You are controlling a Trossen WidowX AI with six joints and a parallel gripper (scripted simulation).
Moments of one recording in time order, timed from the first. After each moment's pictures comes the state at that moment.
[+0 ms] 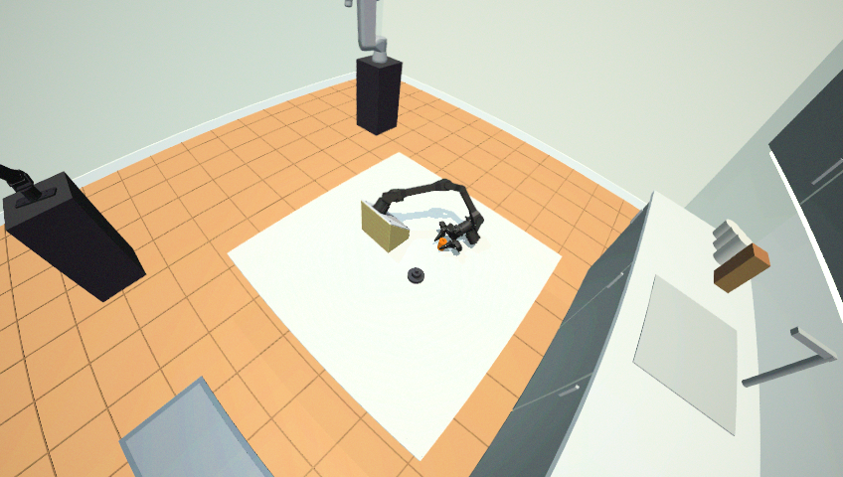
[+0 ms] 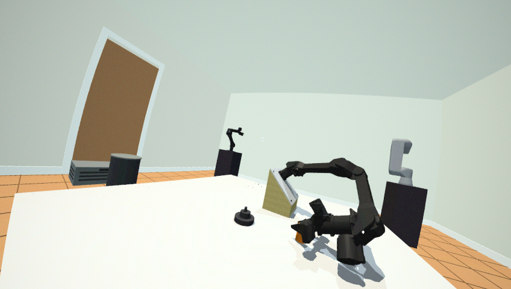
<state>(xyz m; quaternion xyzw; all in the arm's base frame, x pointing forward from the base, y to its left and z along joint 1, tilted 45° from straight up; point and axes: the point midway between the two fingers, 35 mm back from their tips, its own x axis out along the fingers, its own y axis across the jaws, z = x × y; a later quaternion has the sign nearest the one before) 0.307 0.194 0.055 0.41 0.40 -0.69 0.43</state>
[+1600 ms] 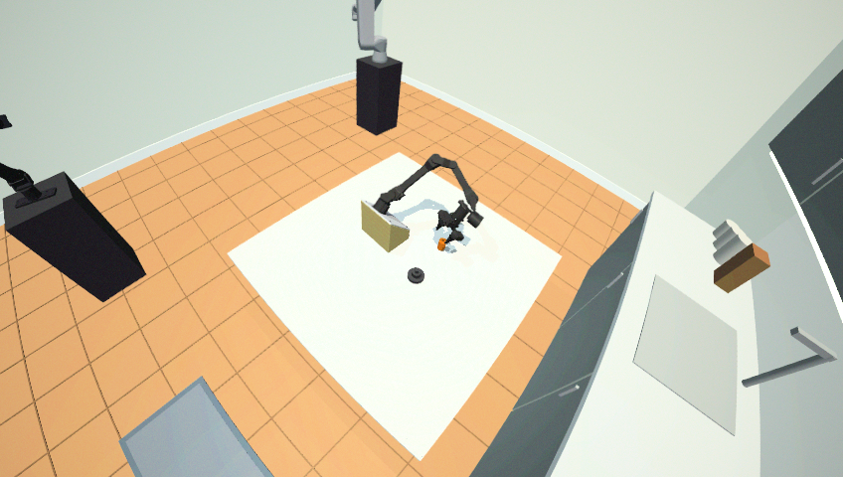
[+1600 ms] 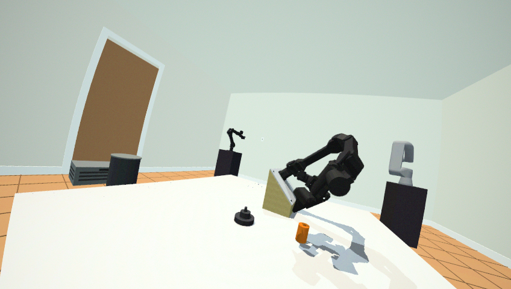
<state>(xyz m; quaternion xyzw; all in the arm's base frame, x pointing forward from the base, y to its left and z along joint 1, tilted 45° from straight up) 0.302 0.132 0.104 0.61 0.51 -0.56 0.26</state>
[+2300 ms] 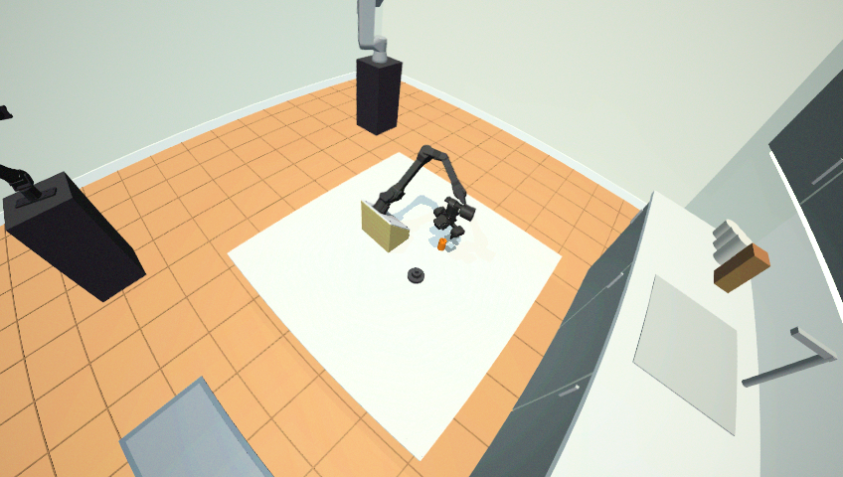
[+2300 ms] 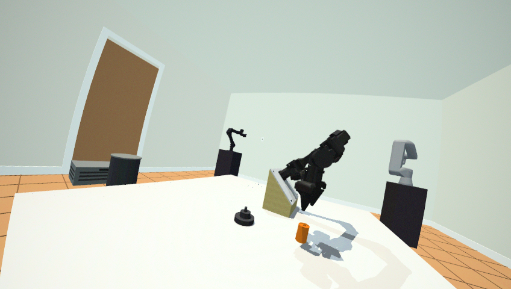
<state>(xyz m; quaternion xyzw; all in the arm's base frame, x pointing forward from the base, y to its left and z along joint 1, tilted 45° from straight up) 0.302 0.124 0.126 0.71 0.58 -0.35 0.18</state>
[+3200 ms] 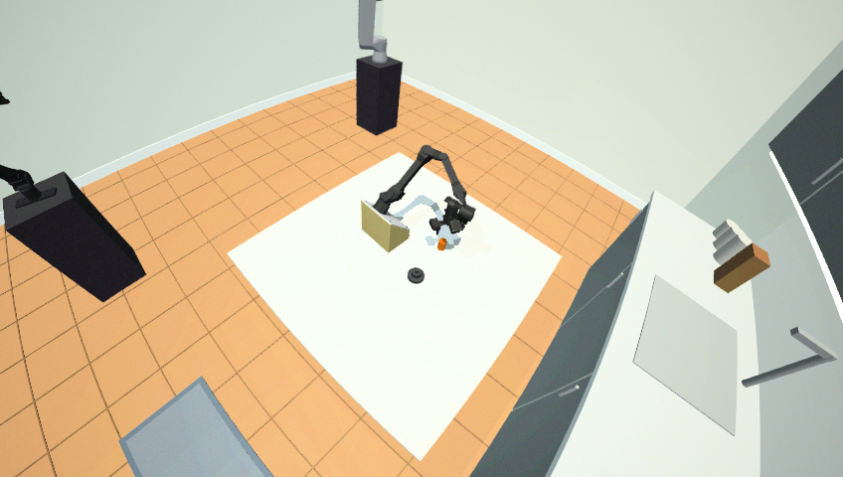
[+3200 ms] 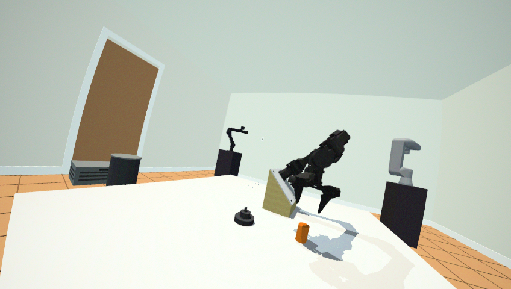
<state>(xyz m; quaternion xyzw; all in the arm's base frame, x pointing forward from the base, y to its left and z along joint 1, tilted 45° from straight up) 0.302 0.124 0.125 0.44 0.67 0.09 0.59</state>
